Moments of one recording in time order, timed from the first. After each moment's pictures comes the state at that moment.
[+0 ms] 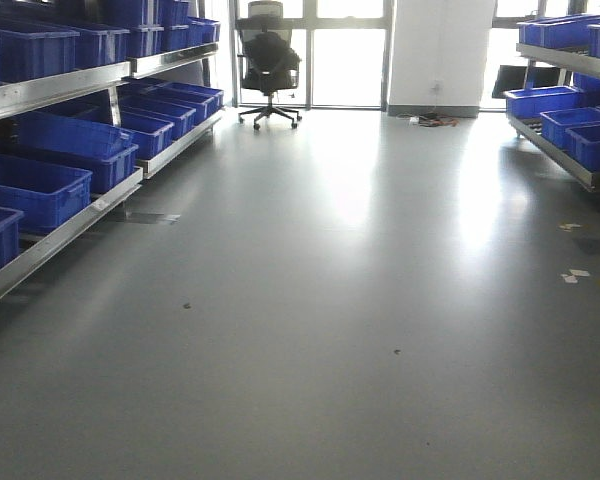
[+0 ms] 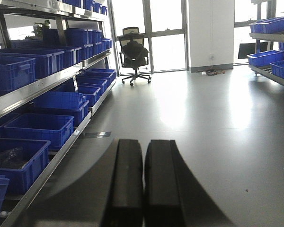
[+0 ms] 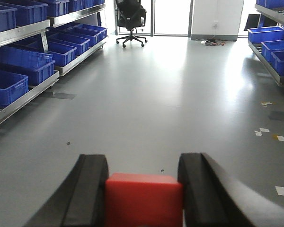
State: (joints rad) left arm -0.10 -0.01 0.01 -0.07 0.00 0.15; right arm 0.05 0.37 -0.31 -0.08 0.09 0.14
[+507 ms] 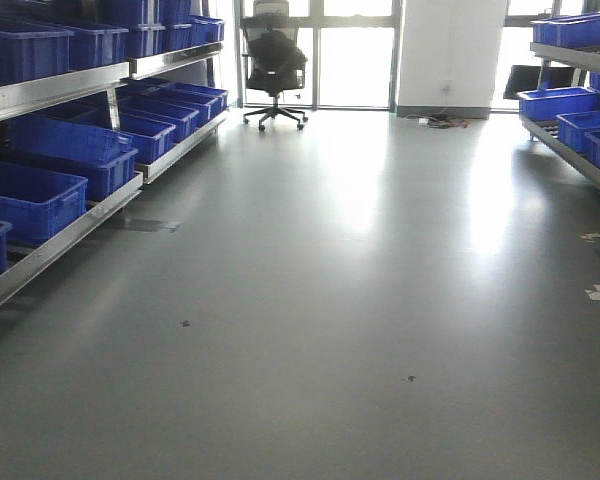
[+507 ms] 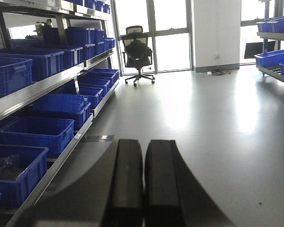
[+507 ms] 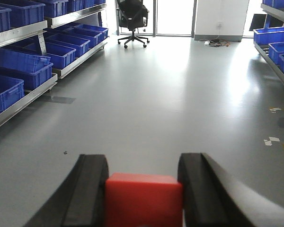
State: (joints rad) left arm -0.10 -0.01 0.01 -0.07 0.00 0.15; right arm 0.05 0.37 -0.31 -0.08 0.09 0.14
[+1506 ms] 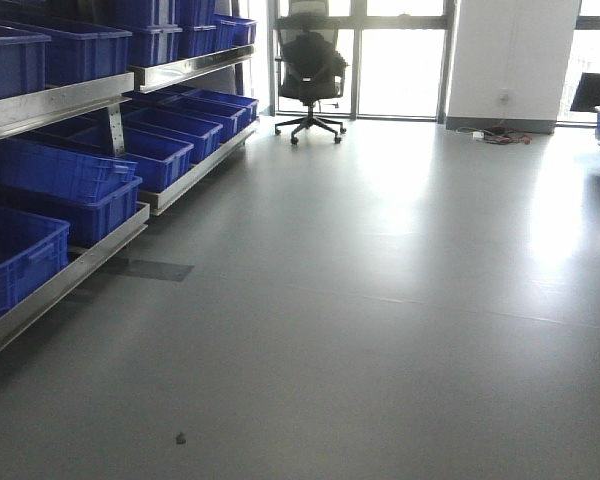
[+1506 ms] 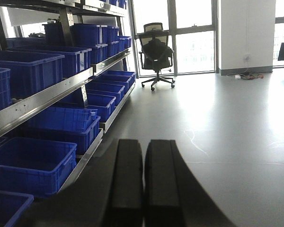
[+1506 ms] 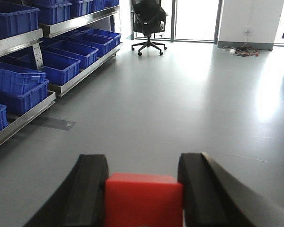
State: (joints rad) left arm -0.10 -0.01 0.01 -0.07 0.00 0.15; right arm 0.05 0.37 -0.31 -0.08 0.09 0.14
